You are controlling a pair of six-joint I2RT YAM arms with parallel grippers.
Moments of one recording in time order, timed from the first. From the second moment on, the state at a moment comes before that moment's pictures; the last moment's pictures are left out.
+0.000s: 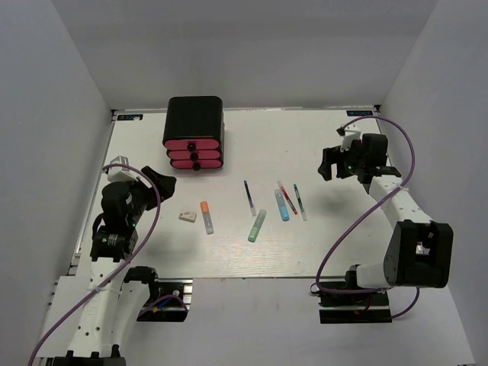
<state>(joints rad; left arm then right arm) -0.05 0.59 0.65 -0.38 0.09 -0.61 -0.01 1.37 0.92 -0.21 -0.40 -0.21</state>
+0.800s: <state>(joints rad) -0.06 0.82 0.61 -0.16 0.29 -0.58 -0.01 1.41 0.99 -0.48 -0.70 -0.54</state>
